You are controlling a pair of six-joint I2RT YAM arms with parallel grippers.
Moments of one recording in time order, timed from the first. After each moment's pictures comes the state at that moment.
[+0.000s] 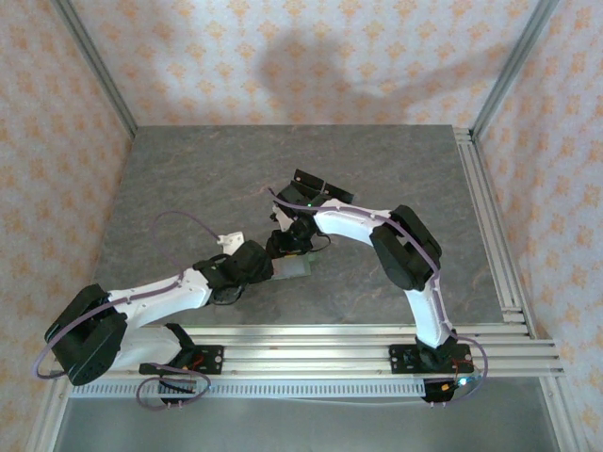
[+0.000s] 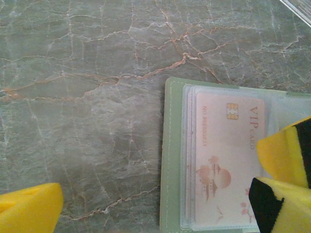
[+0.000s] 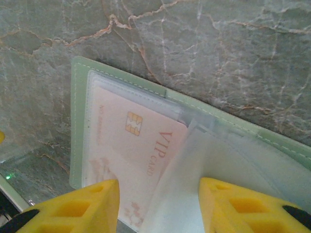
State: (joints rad) left arm -0.73 1.22 0.54 -0.38 -0.41 -0.93; right arm 0.80 2.09 1.50 -0.64 -0.44 0.46
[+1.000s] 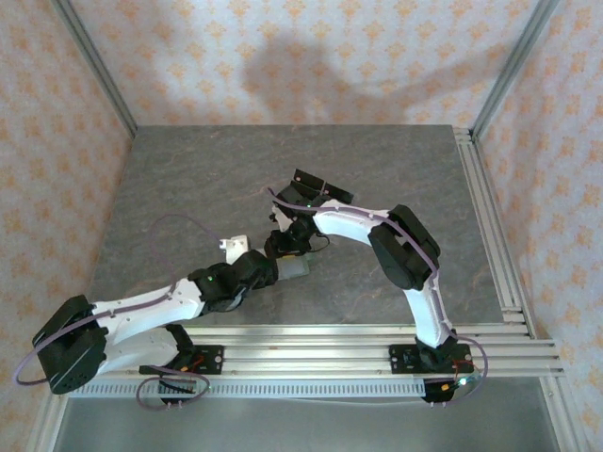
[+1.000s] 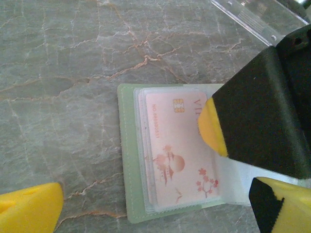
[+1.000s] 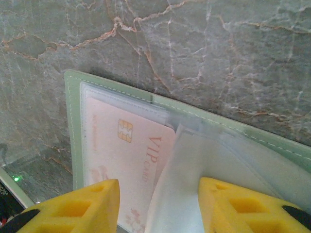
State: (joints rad) left arm -0.84 1.10 0.50 -0.38 -0.46 -0.95; right arm 0.79 2.10 1.50 -0.61 -0.46 0.48
